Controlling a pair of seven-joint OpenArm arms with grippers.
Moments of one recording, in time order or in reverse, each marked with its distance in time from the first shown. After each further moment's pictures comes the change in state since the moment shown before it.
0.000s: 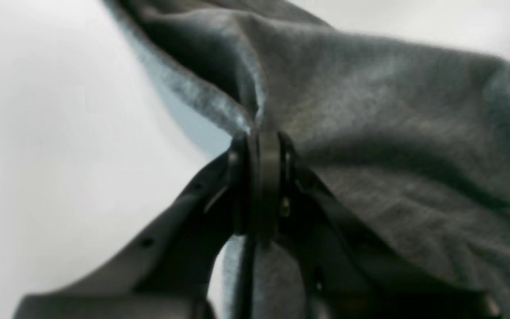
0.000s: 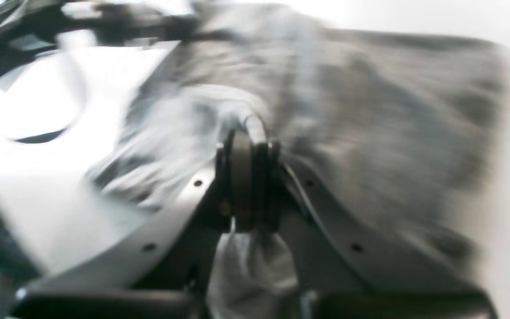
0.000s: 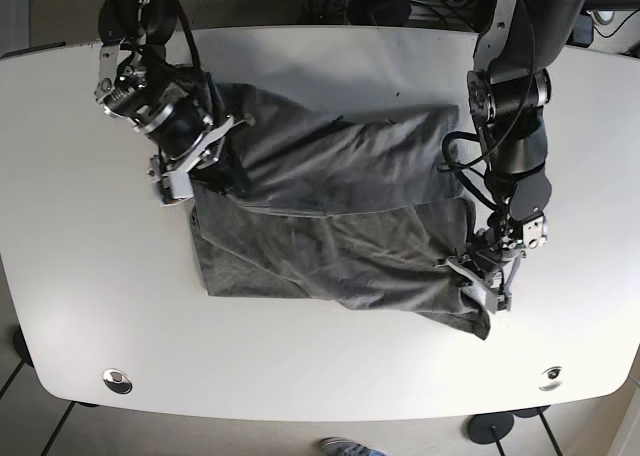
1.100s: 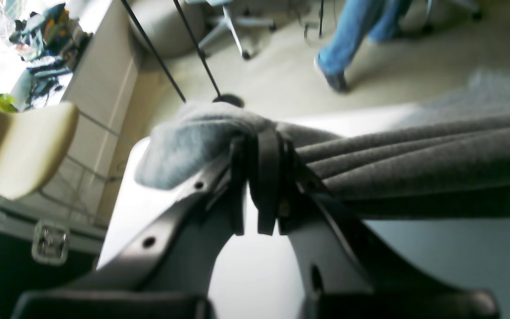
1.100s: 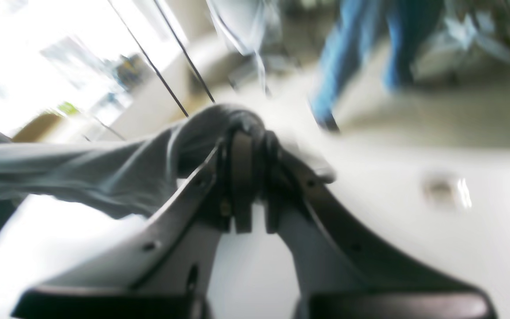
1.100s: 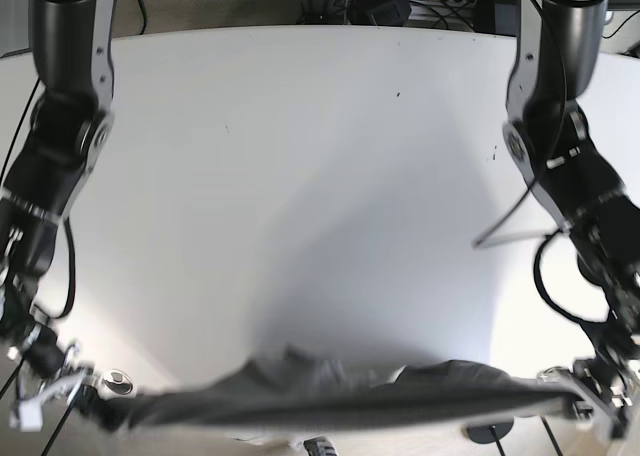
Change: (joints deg) left arm -11.5 -6.1 -0.2 50.2 -2.4 -2.7 37.6; right arm 55.1 14.1 7.4 -40.4 6.9 -2.1 -10.8
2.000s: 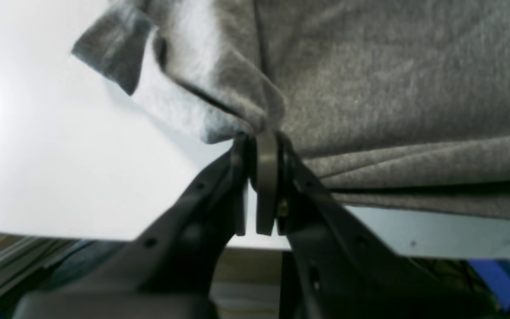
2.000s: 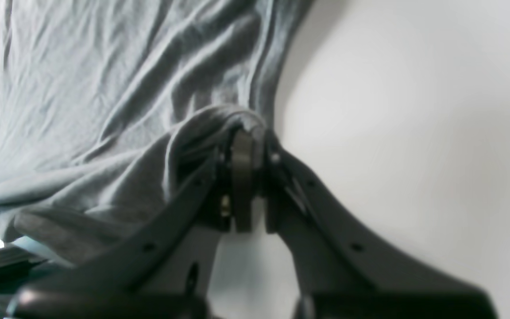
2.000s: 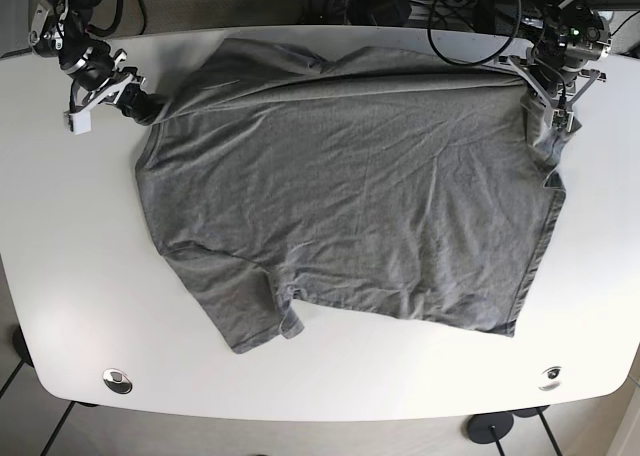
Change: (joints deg) left arm 62.3 15.5 -25.9 20.0 0.9 -15.0 -2.4; right arm -65.6 -6.2 13.8 20.0 8.1 4.1 2.0
